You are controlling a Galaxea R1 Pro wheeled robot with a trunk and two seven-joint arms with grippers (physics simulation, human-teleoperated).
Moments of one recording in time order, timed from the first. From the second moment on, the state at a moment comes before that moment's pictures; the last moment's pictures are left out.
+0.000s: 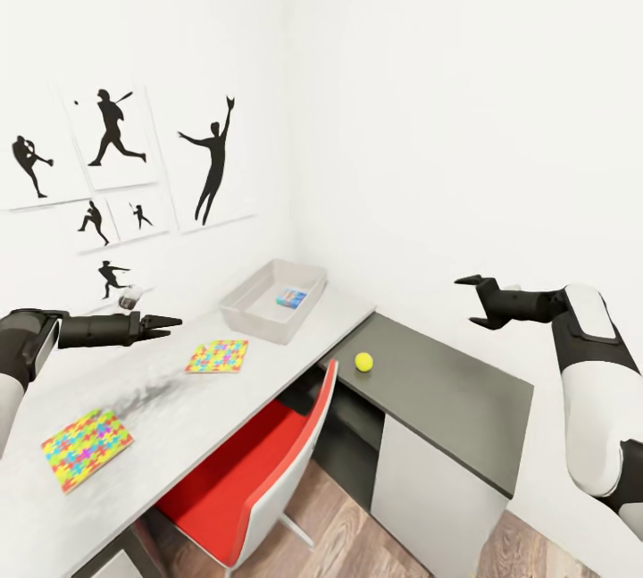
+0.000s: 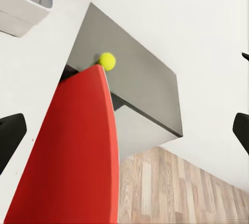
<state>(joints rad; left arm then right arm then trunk) -1.08 0.46 0.20 -0.49 -0.21 0.80 -1.42 -1.07 -0.24 -0.41 -0.77 -1.22 0.99 -0.48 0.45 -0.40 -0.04</state>
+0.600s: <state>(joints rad) -1.08 0.46 0.21 -0.49 -0.21 0.80 -1.42 -0.89 -0.30 -0.42 -0.75 -1.22 0.99 -0.41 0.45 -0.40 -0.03</state>
